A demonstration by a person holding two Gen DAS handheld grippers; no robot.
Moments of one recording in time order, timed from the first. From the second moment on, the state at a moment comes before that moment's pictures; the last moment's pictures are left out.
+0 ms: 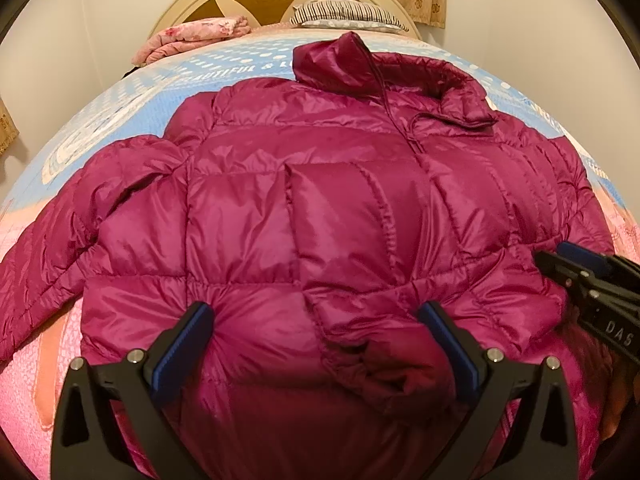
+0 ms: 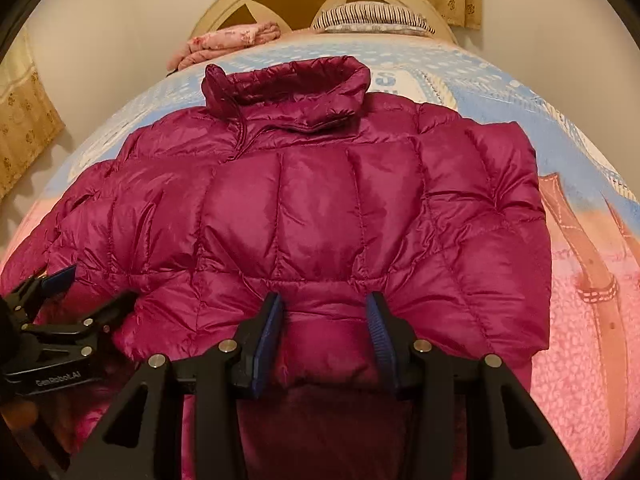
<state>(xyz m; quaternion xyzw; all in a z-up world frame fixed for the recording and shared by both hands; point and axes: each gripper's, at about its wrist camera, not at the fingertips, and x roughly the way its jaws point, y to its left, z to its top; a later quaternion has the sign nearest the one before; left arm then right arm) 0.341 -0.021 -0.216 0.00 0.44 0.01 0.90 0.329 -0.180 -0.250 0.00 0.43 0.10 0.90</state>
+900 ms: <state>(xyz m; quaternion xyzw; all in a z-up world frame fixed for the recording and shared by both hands) 0.210 0.271 -0.160 -0.09 0.36 0.26 0.89 0.324 -0.176 -0.251 -0.02 0.42 0.10 0.90</state>
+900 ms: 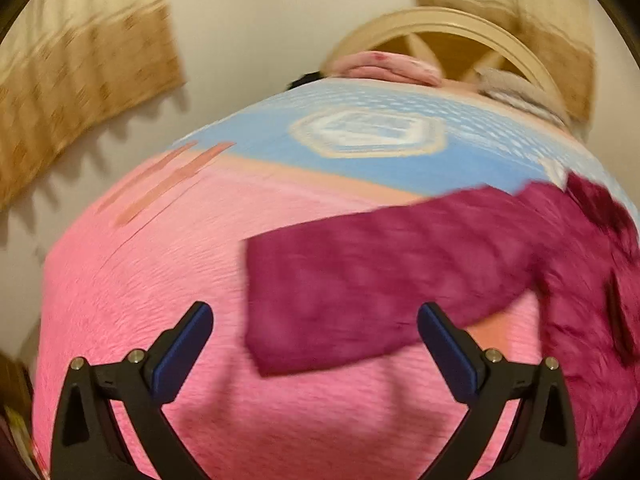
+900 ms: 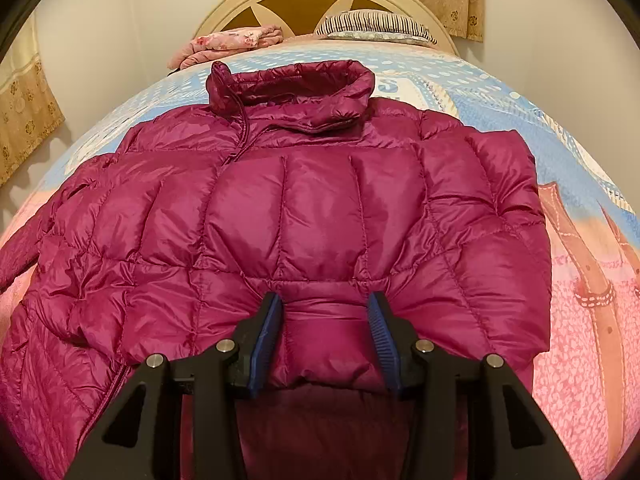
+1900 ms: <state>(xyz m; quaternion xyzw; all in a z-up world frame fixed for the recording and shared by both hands) 0.211 0.302 -0.196 -0.18 0.37 0.19 0.89 0.322 -0.175 -0.250 -0.03 0.41 0.09 0.90</state>
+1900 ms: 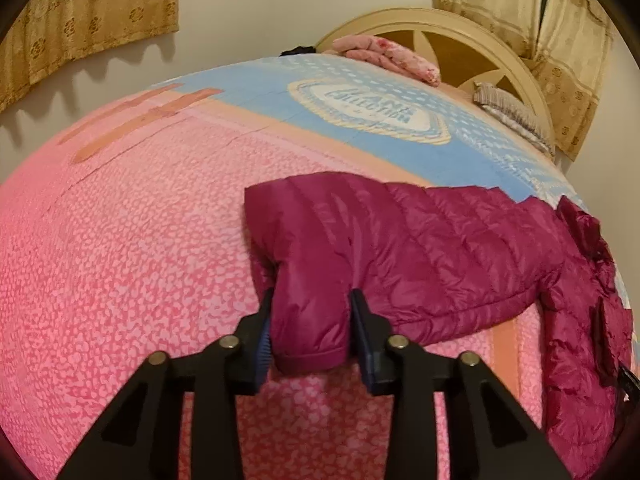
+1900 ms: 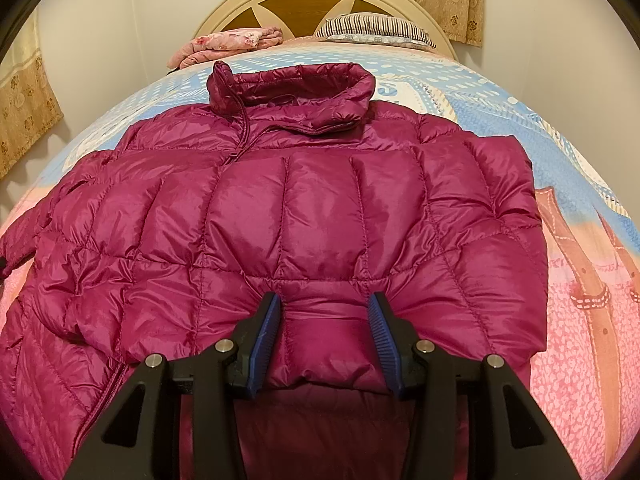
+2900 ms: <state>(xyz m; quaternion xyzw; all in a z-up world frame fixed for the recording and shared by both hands) 0.226 0.243 -0.053 -0.10 0.26 0.11 0.96 0.321 -0.177 -0.249 -0.02 0.41 0.10 0.91</state>
